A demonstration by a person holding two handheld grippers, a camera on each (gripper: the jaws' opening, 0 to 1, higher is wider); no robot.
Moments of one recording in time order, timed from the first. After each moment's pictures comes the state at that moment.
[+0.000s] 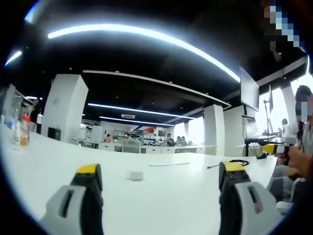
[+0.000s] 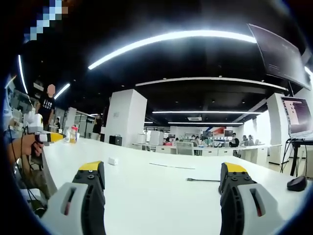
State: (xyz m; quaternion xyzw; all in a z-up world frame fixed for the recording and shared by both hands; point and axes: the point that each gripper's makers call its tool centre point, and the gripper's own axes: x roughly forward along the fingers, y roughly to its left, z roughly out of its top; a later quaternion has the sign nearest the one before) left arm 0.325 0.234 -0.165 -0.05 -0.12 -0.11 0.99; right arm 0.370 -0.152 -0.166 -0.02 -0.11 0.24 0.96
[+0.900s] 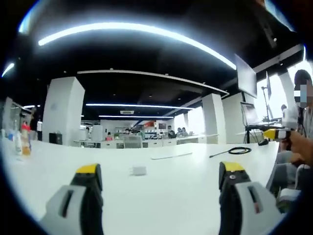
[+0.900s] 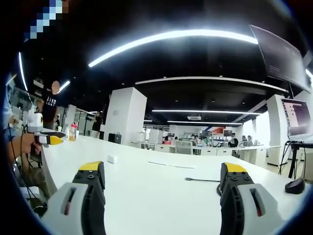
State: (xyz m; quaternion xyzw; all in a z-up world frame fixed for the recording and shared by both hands) left arm 0.327 0.237 -0.176 0.00 -0.10 -0.10 0.99; right arm 0.371 -0.152 -0.166 -0.03 -0.11 0.23 0.97
